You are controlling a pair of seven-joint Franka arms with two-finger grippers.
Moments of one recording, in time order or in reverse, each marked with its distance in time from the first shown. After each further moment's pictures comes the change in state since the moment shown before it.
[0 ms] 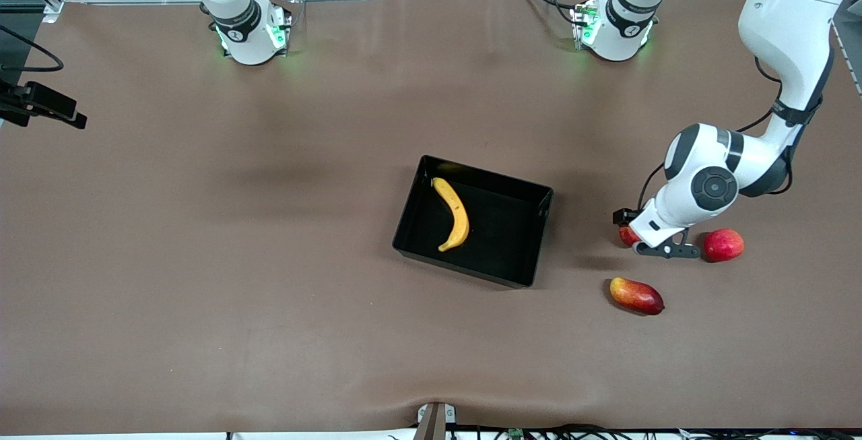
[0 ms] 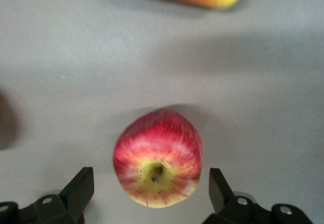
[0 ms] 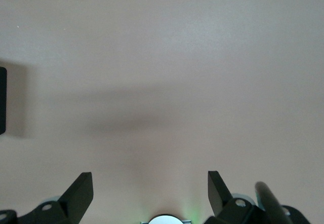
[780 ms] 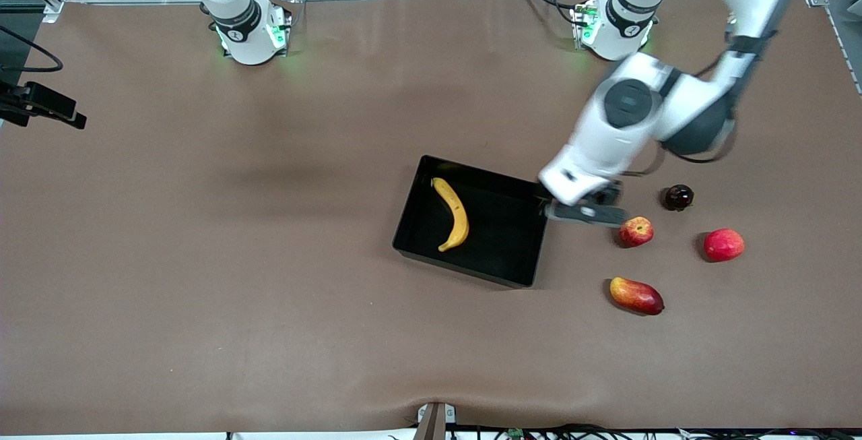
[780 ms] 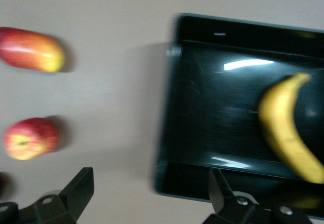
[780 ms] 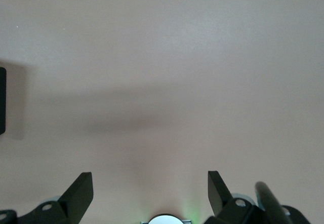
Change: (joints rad) left arm -0.175 -0.111 -0.316 0.157 -0.045 -0.172 -0.313; right arm -0.001 0.000 -0.002 -0.001 0.001 0.000 0.000
